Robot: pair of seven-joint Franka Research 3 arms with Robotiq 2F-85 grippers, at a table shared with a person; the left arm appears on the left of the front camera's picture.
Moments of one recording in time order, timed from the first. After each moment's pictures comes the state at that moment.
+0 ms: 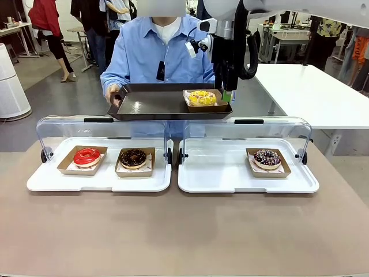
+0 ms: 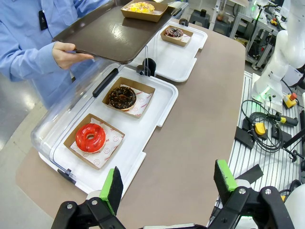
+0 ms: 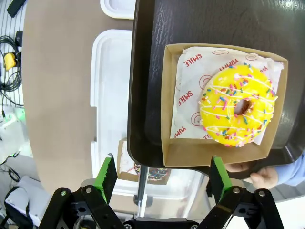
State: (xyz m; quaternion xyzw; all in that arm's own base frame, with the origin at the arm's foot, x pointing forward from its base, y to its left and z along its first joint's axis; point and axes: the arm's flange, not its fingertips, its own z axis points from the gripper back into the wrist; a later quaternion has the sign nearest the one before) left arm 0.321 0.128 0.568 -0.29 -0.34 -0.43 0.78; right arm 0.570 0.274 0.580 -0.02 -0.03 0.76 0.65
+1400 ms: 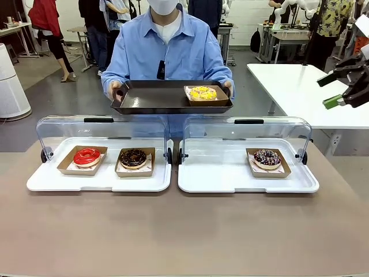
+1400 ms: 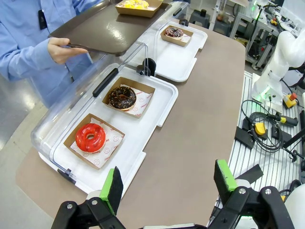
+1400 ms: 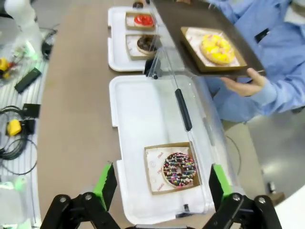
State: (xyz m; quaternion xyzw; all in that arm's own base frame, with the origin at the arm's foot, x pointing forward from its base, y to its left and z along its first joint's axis) left arm 0.321 0.128 0.568 -0.29 -0.34 -0.43 0.78; right arm 0.414 -0.062 0.572 0.17 -0.38 0.61 0.68
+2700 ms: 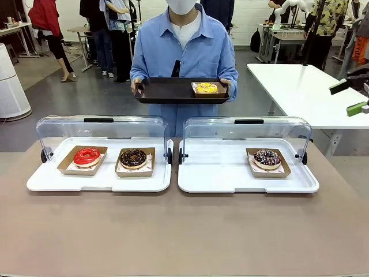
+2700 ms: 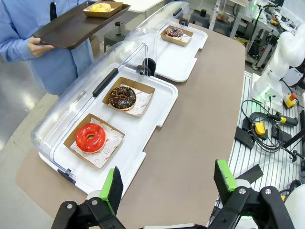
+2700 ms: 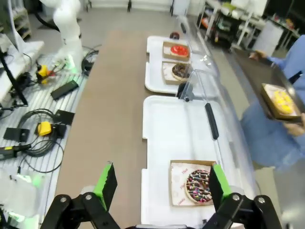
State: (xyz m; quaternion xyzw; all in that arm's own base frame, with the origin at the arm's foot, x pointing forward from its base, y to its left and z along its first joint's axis) left arm 0.321 0.128 0.568 -0.29 -0.34 -0.43 0.78; right arm 0.415 -0.129 0.540 0.29 -0.40 0.63 0.60
